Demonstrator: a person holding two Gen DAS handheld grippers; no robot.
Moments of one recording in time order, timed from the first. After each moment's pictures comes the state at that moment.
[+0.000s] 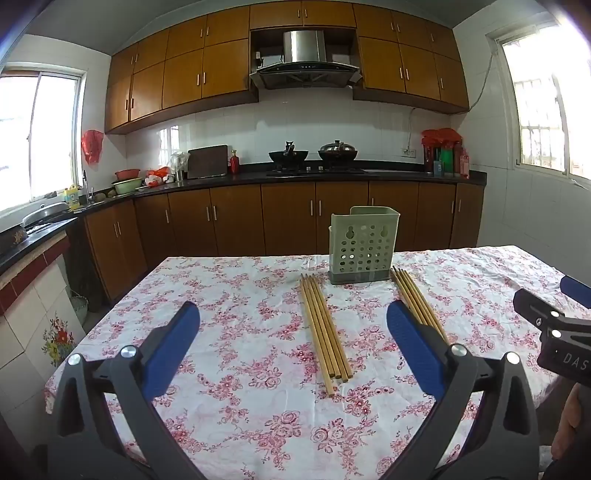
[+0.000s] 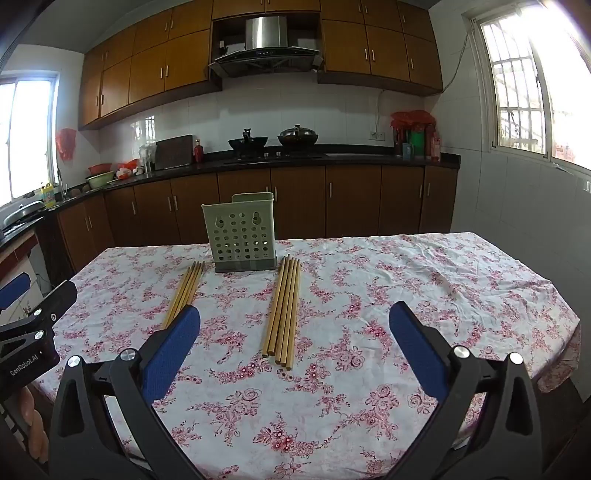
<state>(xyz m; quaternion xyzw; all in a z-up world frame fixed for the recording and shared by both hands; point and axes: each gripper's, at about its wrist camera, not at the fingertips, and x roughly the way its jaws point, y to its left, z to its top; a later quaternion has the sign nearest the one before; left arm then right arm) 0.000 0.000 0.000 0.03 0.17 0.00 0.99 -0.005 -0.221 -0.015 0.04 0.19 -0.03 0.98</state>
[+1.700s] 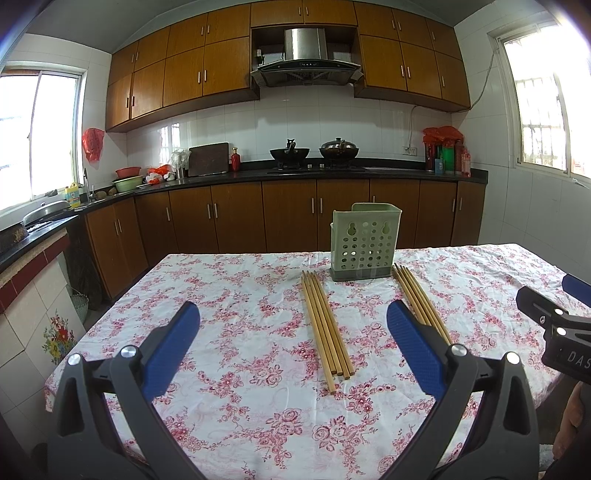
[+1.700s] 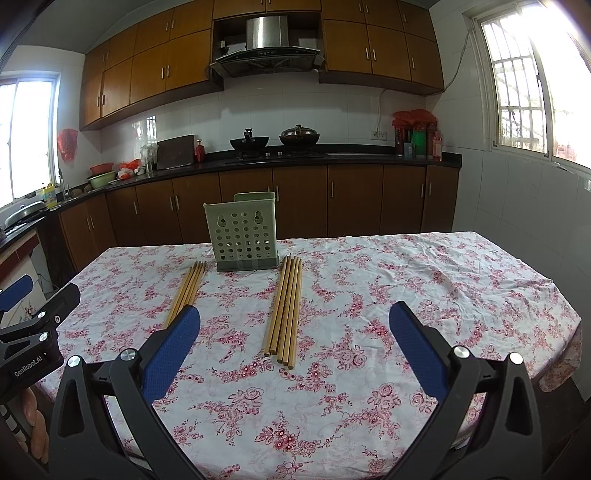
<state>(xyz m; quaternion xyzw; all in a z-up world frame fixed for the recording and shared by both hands) 0.000 0.000 0.000 0.03 0.17 0.00 0.98 -0.006 -0.220 -0.014 0.04 0.19 -0.03 0.98</state>
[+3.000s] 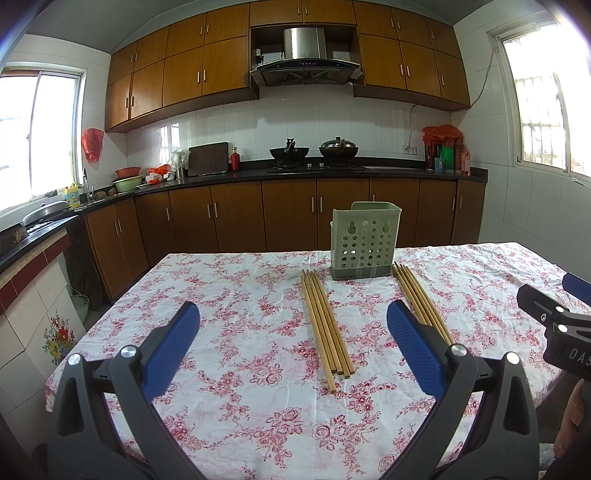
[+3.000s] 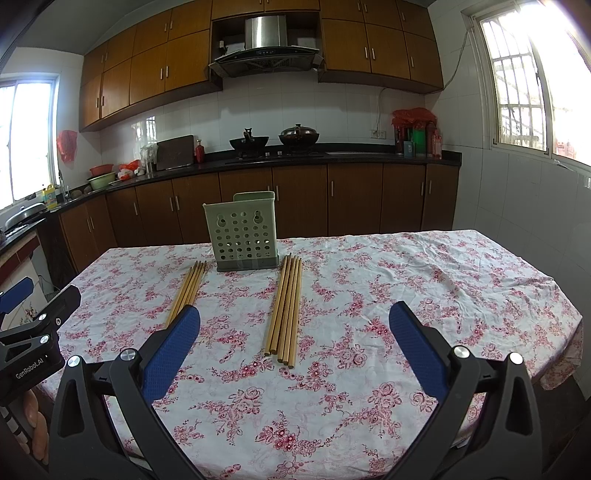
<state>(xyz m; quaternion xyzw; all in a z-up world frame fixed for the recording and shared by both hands) 0.001 -0.005 0.000 0.03 0.18 0.00 0.98 -0.007 -0.221 -0.014 0.04 0.19 -0.03 0.98</state>
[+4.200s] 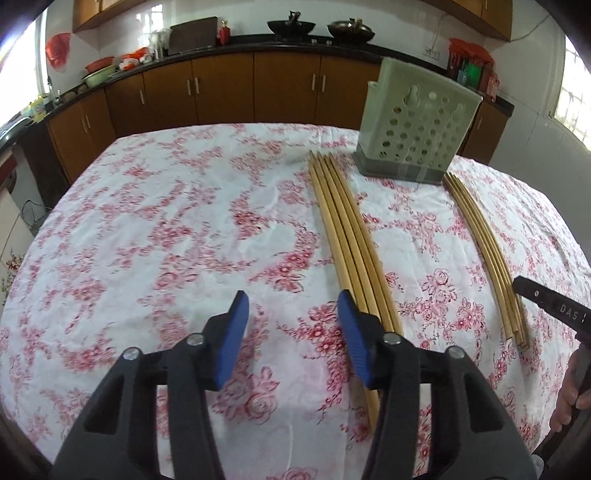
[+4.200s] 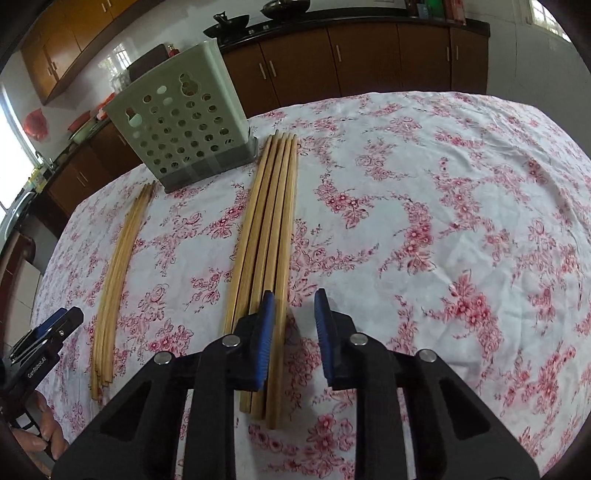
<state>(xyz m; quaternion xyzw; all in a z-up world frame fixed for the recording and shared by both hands) 0.169 0.019 -0.097 -0.01 0.43 -0.03 0.90 0.163 -0.261 -0.113 0.13 0.44 0.02 0.89</state>
